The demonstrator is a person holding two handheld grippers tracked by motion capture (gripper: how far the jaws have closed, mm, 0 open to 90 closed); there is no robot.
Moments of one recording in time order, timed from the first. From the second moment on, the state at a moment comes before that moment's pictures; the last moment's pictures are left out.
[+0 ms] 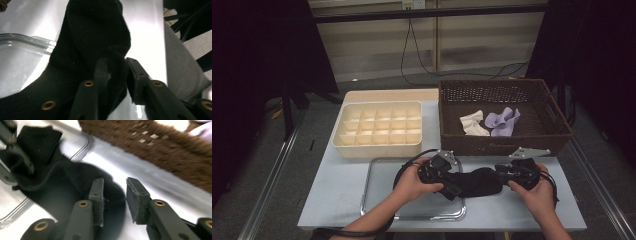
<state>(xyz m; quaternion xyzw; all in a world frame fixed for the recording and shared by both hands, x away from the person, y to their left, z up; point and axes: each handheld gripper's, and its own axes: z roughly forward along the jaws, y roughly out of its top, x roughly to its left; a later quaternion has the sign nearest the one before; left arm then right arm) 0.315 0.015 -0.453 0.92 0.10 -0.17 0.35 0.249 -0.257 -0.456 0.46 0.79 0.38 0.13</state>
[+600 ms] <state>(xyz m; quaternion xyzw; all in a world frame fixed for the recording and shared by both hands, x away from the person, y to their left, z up) 0.334 0.051 -0.433 0.89 0.16 -0.14 0.41 0.238 -0.261 -0.465 0.44 0.82 0.36 0.11</state>
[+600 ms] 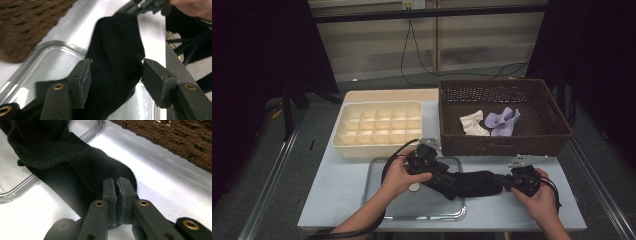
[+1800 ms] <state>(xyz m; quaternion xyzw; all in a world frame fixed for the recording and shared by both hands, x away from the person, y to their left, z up) 0.353 0.093 -0.447 0.91 0.25 -0.06 0.34 0.238 -0.260 -0.460 0.44 0.82 0.35 0.14</state>
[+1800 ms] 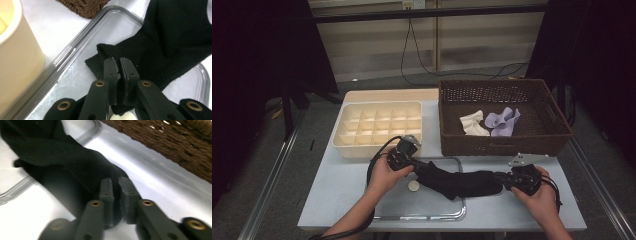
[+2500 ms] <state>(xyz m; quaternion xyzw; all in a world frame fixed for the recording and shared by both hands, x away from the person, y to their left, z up) 0.354 0.090 -0.448 0.90 0.25 -0.06 0.36 0.248 -0.280 -0.468 0.48 0.79 0.34 0.15</state>
